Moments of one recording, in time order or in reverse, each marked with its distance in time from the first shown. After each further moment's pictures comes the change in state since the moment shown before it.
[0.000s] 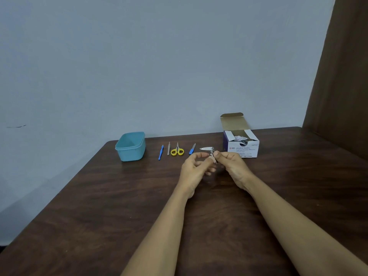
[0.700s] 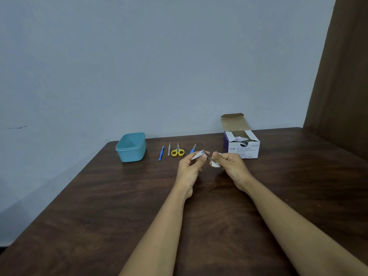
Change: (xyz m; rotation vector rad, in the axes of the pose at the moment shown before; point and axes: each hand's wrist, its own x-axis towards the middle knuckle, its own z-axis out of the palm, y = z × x) left_hand 0.005 -0.003 -0.006 -0.146 0.077 0.031; right_hand -0.005 -0.005 0.004 -0.054 0.058 -0.041
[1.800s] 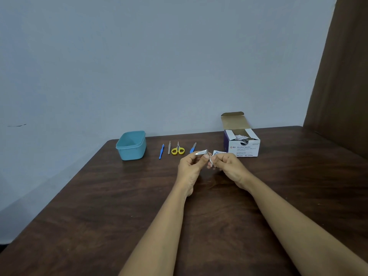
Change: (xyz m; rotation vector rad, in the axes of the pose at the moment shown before) left_hand -0.002 0.000 0.000 0.088 0.009 0.044; right_hand 0.000 0.002 0.001 -0.049 -0.189 -0.051
